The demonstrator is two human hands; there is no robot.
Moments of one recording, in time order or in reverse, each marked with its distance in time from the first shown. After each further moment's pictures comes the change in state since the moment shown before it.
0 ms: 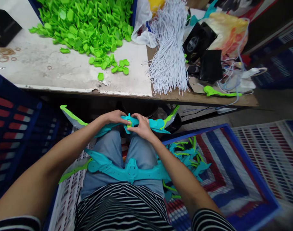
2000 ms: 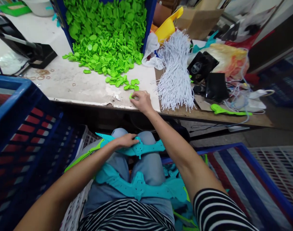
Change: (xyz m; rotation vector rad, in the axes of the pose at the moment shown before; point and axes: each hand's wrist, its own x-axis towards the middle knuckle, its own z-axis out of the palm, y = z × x) left_hand -0.031 0.016 0.048 0.023 0.033 -0.084; right_hand 0.159 -0.057 -0.043 -0.078 0.232 -0.232
